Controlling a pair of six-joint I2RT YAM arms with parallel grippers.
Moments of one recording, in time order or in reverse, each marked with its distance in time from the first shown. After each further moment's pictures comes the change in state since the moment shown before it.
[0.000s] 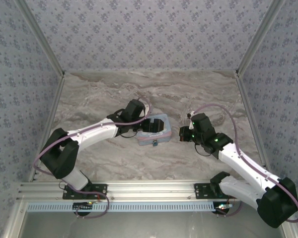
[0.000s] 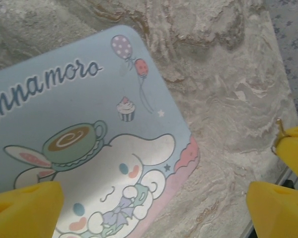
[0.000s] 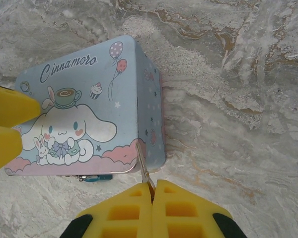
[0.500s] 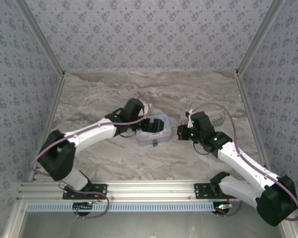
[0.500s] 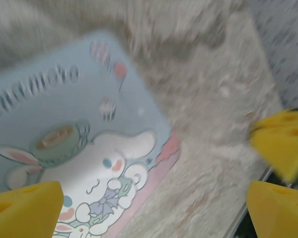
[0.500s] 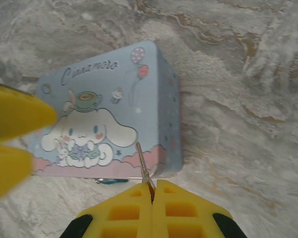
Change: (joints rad) left arm 0.002 -0.001 -0.001 -0.010 0.067 0.022; right arm 0.002 0.018 0.011 0.032 -0.042 0.000
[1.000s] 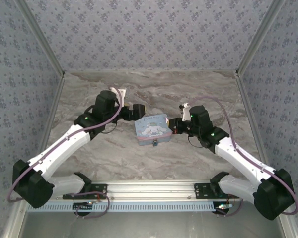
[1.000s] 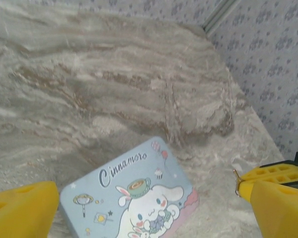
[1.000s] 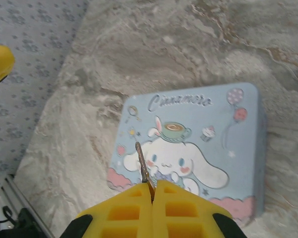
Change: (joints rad) left arm 0.151 -0.372 -0.007 -0.101 -0.192 0.101; right arm 0.001 0.079 0.055 0.194 -0.207 0.009
